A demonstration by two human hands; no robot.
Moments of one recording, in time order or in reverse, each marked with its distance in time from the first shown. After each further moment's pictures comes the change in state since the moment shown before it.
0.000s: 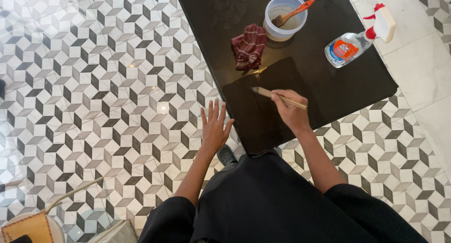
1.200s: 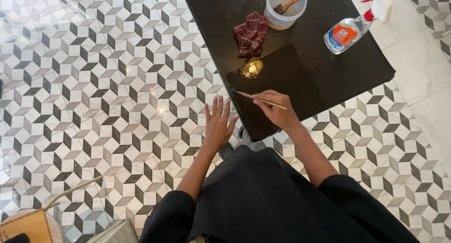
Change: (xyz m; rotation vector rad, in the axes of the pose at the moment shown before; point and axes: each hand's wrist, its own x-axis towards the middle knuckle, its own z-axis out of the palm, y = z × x) left_hand -0.046 0.000 -0.001 0.014 0.022 0.069; right_hand -0.047 -0.046 0.026 0.077 -0.204 -0.162
